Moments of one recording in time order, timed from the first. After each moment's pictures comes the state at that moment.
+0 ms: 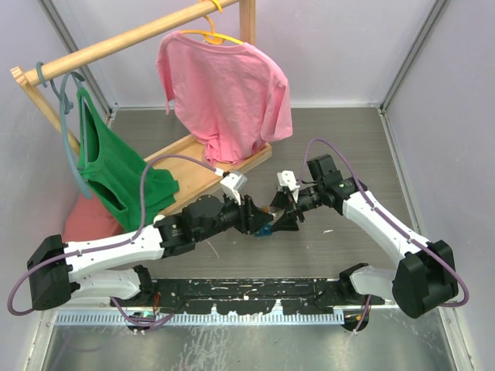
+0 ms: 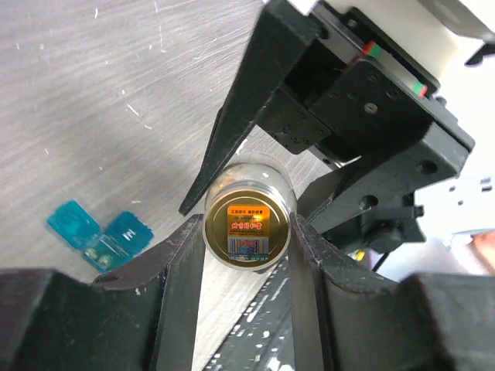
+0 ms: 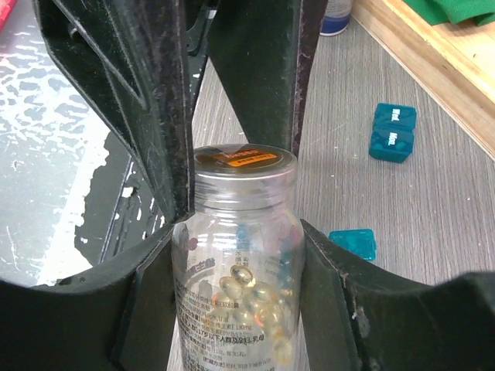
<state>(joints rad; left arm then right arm) -1.12 1.15 0.74 0.18 -0.11 -0.67 0.40 1.22 0.86 -0.60 -1.19 -0.81</state>
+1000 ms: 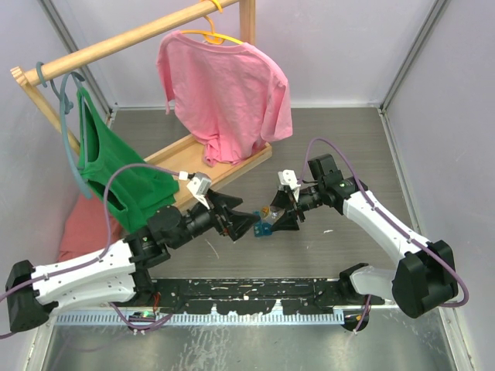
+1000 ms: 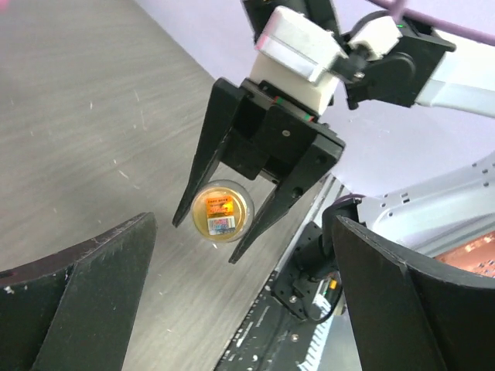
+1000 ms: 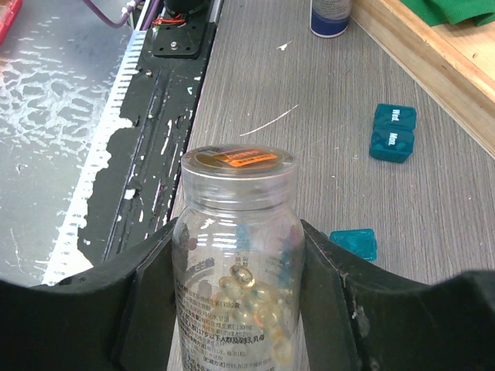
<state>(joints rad) -1.09 0.82 0.59 0.31 -0.08 -0.50 0.40 1.22 0.86 -0.60 -1.20 -0.80</state>
